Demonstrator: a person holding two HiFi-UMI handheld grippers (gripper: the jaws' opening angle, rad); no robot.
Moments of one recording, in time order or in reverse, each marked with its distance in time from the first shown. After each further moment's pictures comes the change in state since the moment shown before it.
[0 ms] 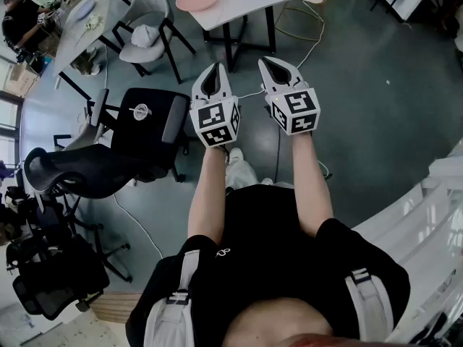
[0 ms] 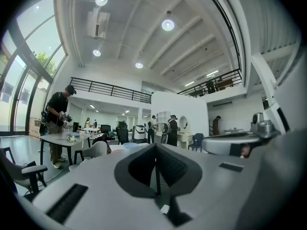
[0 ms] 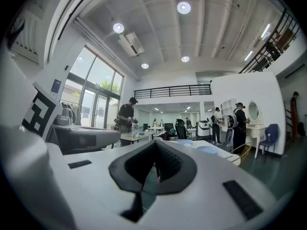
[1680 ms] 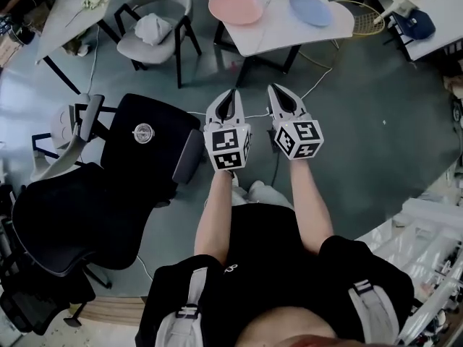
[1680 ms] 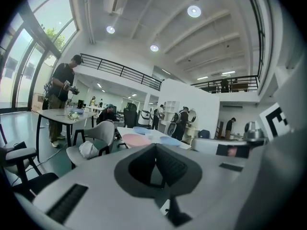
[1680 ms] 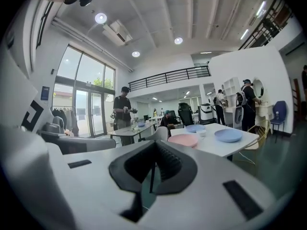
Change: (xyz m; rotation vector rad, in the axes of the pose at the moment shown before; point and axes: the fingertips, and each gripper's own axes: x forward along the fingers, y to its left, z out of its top) left arm 0.154 0.187 -0.077 -0.174 0.165 0.006; right arm 0.261 0.017 -0.073 0.144 0.133 -0.001
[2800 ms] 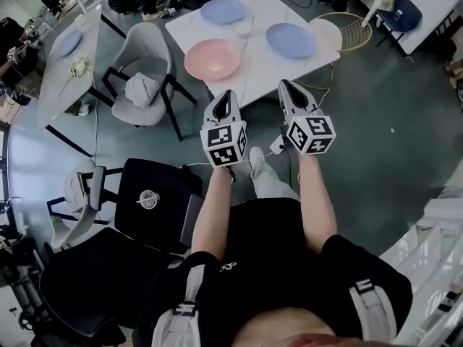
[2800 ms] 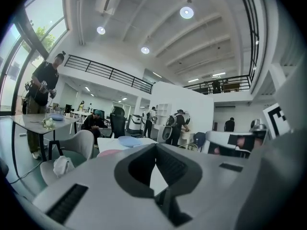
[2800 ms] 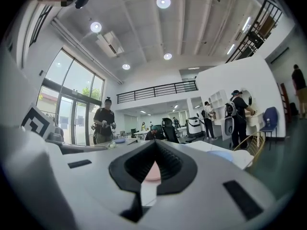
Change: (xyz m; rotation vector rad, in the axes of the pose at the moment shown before) left arm 0.204 -0.023 0.073 0.057 -0.054 -0.097; right arm 0.093 -0.179 0.096 0.020 -0.187 -0.126
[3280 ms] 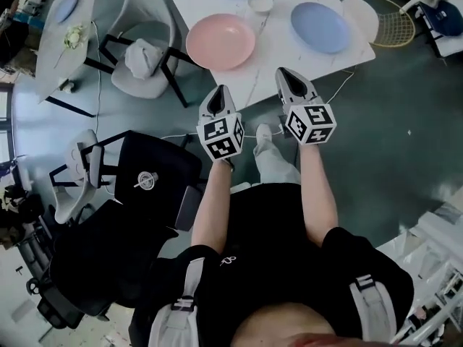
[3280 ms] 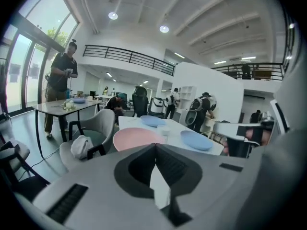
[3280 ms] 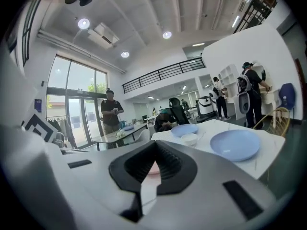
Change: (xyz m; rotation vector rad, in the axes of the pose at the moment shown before) left arm 0.100 0.072 -0.080 -0.091 0.214 0.281; right arm 0.135 -0.055 -0.083 0.097 0.200 0.156
